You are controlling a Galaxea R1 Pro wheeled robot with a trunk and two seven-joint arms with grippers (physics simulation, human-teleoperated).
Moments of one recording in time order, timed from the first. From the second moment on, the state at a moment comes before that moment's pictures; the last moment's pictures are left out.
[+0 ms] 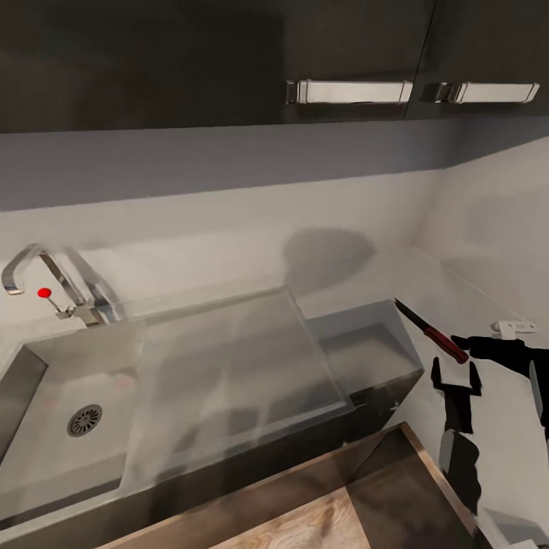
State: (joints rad) left arm -0.10 -0.02 -0.18 0.08 0.39 -0.02 -0.13; right arm -0.79 -0.40 -0.50 -0.90 0.28 0.46 0.57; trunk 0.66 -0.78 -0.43
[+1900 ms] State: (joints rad) left arm -0.10 -0.03 -0.18 0.08 0.39 -0.02 -0.13; right arm -0.79 -0.39 -0.46 -0.90 0.30 0.46 0.57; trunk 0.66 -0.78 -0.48
